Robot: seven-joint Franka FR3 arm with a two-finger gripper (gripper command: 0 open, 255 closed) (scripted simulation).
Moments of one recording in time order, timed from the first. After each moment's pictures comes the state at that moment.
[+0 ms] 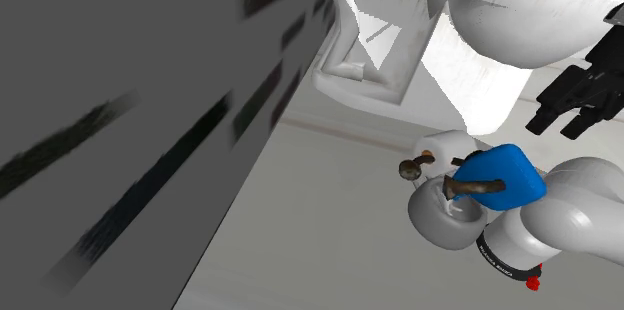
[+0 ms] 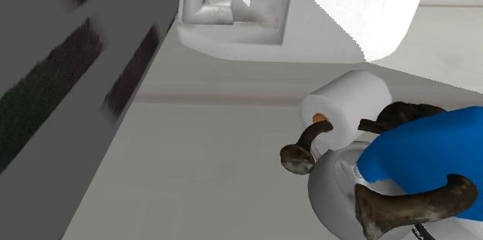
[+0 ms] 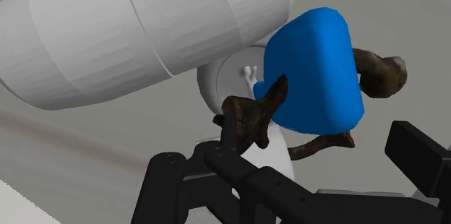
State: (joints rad) arm -0.13 -1.43 0.05 -2.54 0.25 1.12 0.47
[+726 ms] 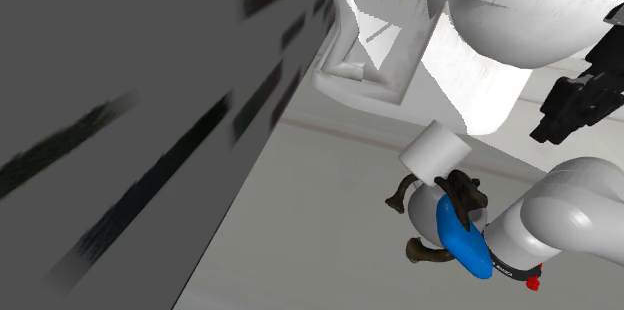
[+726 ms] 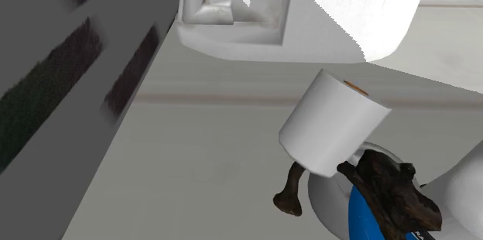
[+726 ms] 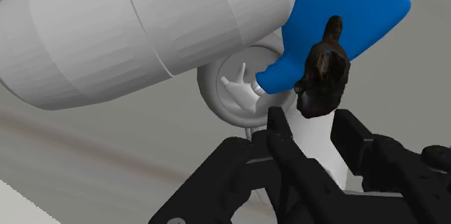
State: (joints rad) arm -0.13 -1.43 0.05 -2.54 0.25 1.12 0.47
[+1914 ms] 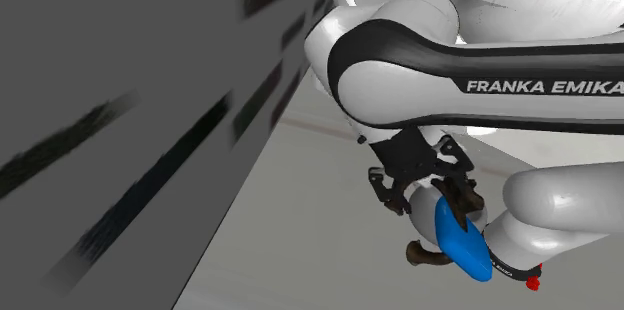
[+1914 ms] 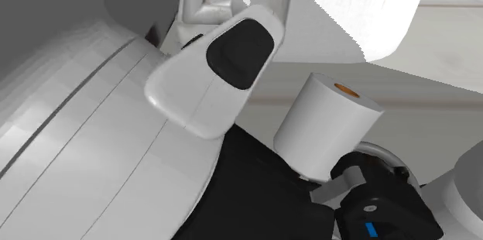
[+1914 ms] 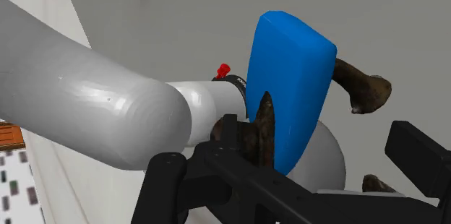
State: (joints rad) arm -0.61 -0.59 1.17 -2.17 0.44 1.04 1.15
